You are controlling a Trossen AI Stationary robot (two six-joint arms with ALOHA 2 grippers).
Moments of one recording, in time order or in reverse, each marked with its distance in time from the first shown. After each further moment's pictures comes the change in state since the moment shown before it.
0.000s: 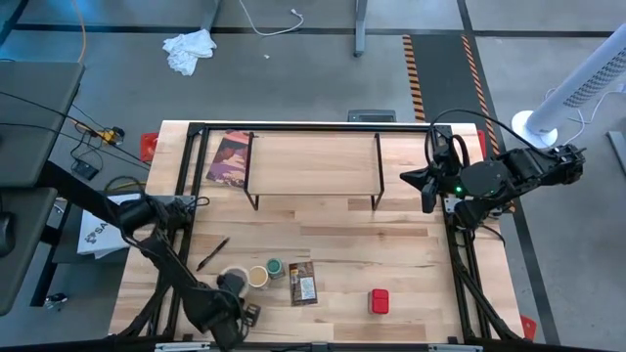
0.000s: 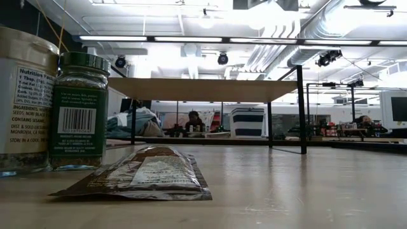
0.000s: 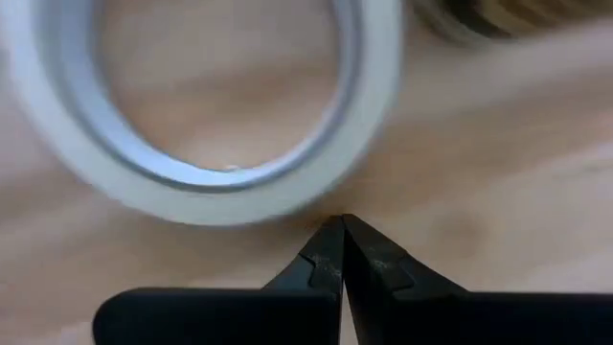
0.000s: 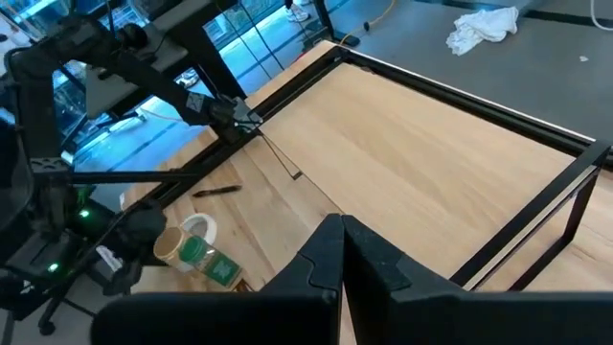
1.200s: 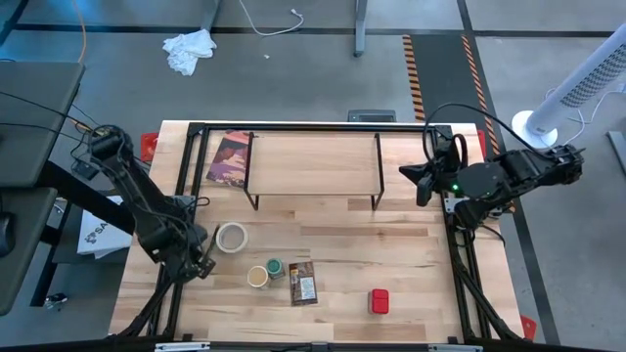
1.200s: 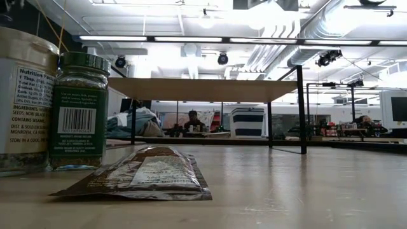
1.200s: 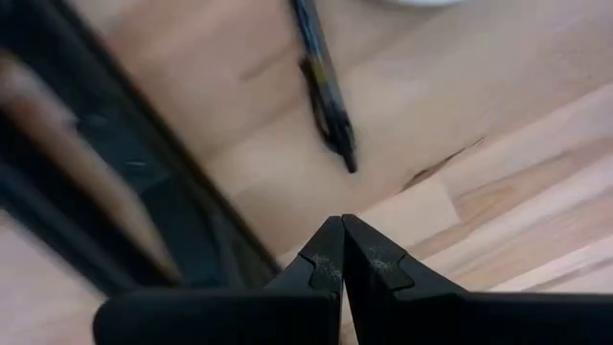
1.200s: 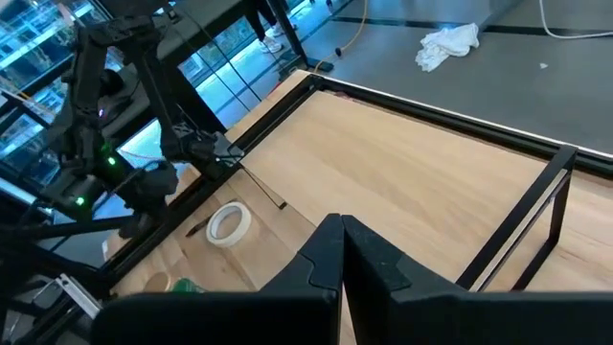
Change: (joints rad) left arm -0.052 -0.808 -0.568 -0.162 0.173 0.161; right arm 0.000 0.021 0.000 0.015 0.106 0.083
